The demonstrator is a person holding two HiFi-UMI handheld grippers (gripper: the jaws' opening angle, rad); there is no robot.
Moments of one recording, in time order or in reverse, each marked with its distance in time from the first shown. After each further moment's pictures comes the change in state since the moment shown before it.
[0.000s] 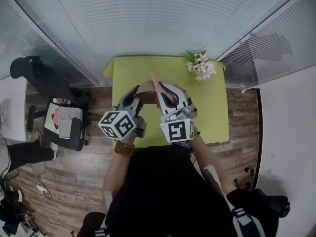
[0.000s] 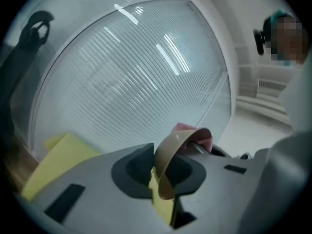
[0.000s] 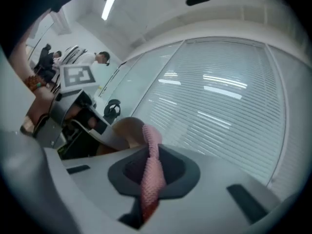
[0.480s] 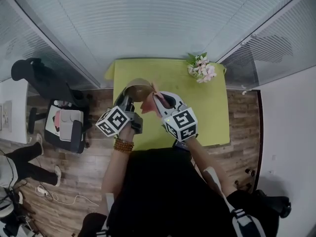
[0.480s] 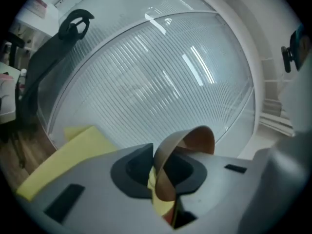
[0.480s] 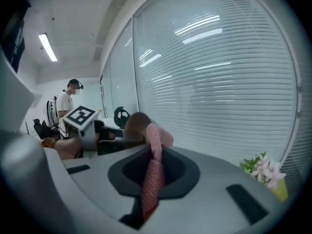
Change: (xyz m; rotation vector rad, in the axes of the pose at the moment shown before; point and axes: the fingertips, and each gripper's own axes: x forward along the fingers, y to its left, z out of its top) left arm -0.012 0.081 0.004 -0.194 -0.089 0.229; right arm 0.016 0.042 -0.047 0.587 0.200 0.253
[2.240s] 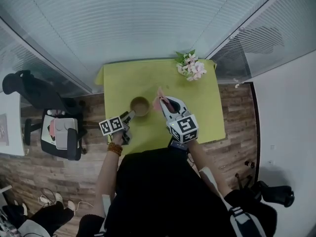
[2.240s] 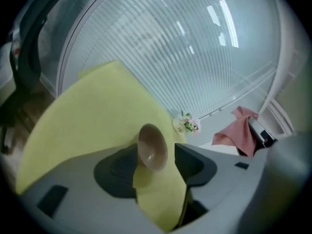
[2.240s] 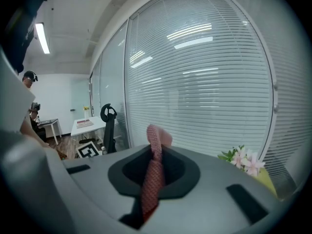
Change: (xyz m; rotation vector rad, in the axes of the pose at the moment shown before) left arm 0.003 0.138 -0.185 -0.074 0.576 0.024; right arm -0.036 -0.055 -0.053 0.023 -0.028 -0.141
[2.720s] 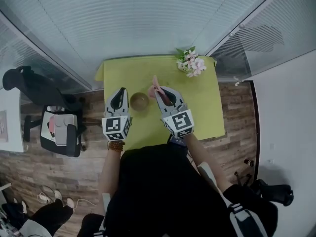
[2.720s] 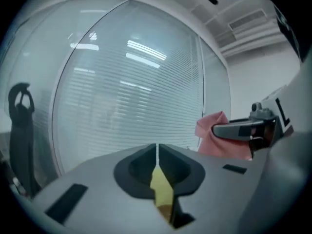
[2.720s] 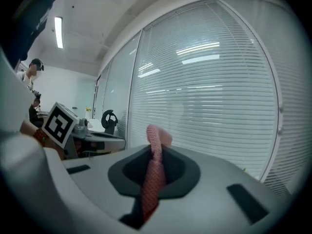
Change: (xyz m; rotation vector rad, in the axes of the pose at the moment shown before) left arm -0.089 -0.164 0.123 0.835 -0.579 0.167; right arm 0.008 0.017 0.044 -0.121 -0.157 -0.008
